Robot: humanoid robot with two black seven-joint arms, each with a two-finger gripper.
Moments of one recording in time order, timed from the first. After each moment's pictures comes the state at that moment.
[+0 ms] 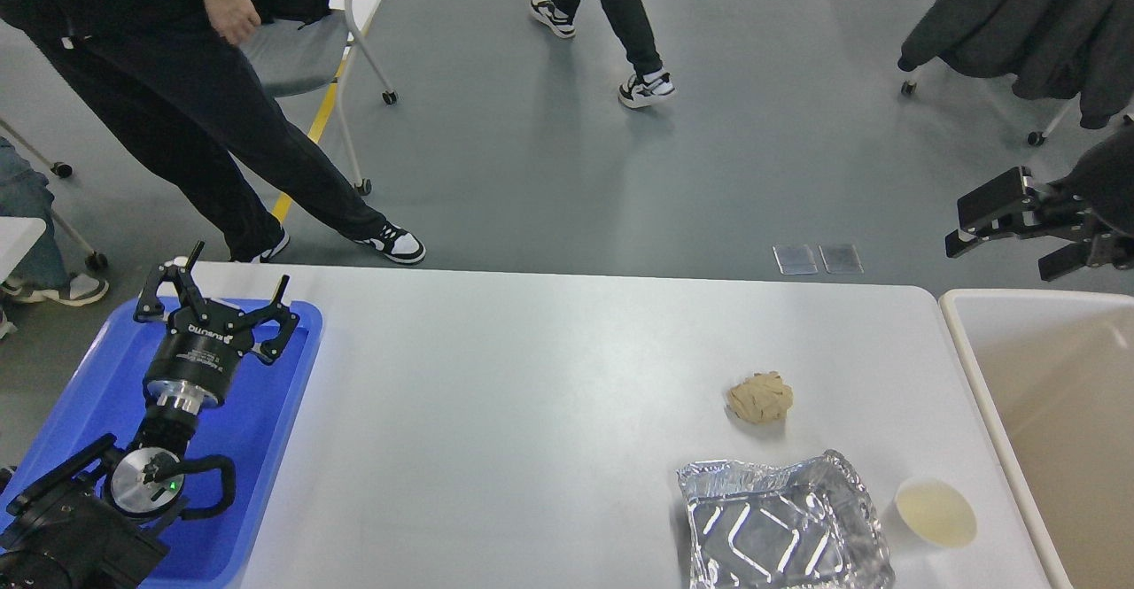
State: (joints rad) left arm -0.47 0.36 -0.89 -0.47 -0.17 -0.76 -0.44; right arm 2.21 -0.58 -1.45 1.18 -0.45 0.72 0.41
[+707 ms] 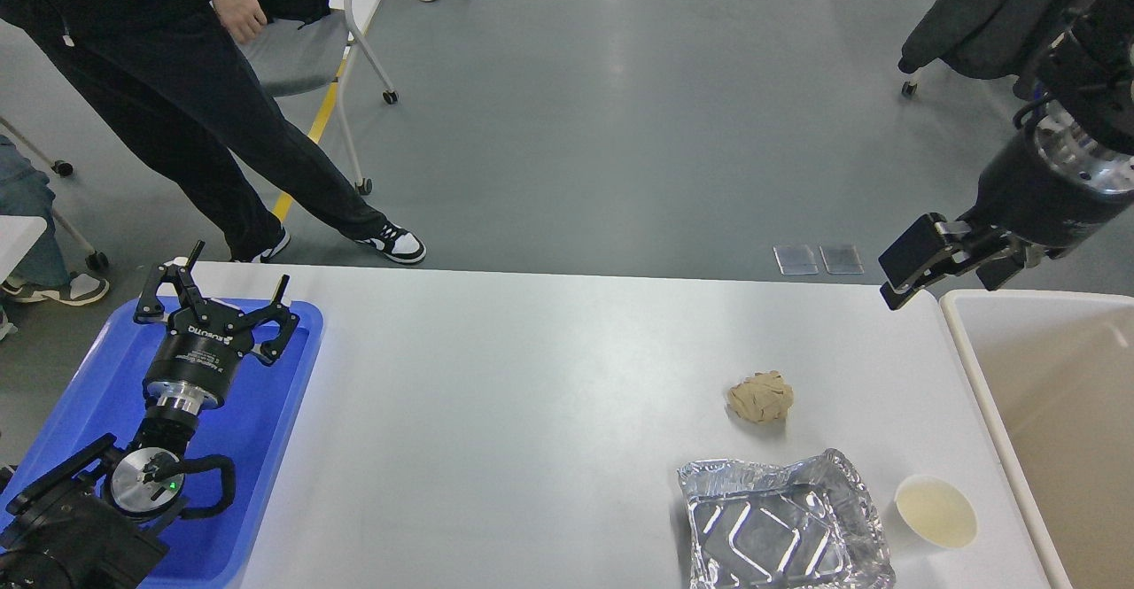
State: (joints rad) left arm -0.47 0.36 -0.89 -0.47 -0.17 -0.76 -0.44; right arm 2.34 -0.41 -1.38 1.36 -0.61 0.72 0.41
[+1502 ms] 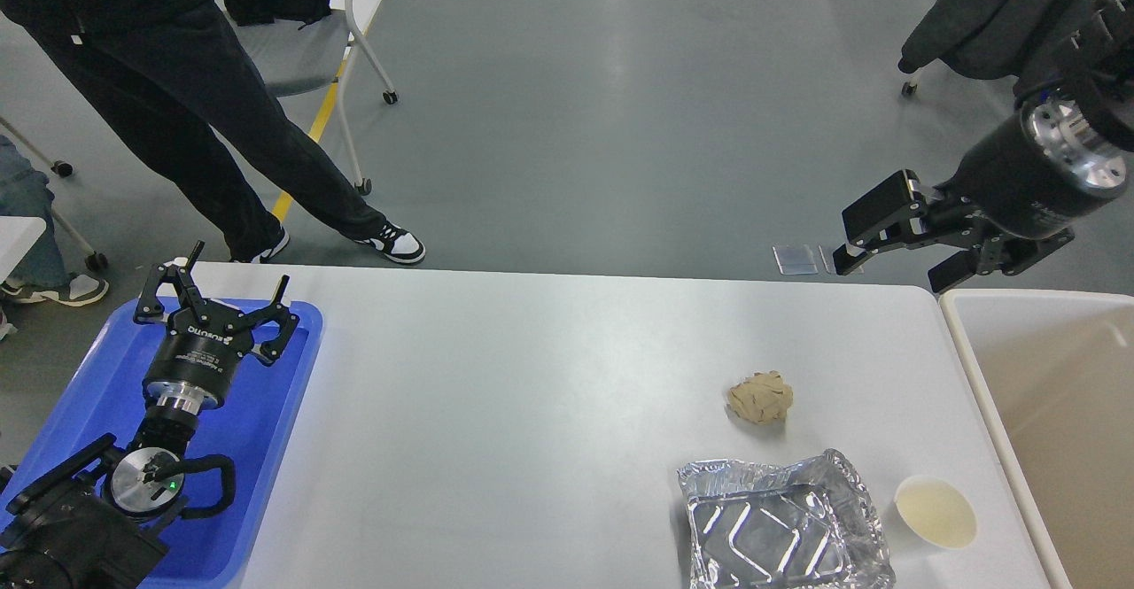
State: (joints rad) left arm -0.47 0.36 -0.89 -0.47 -0.17 -0.76 -0.44; right arm 2.35 -0.41 -1.44 1.37 -0.24 0.73 0.39
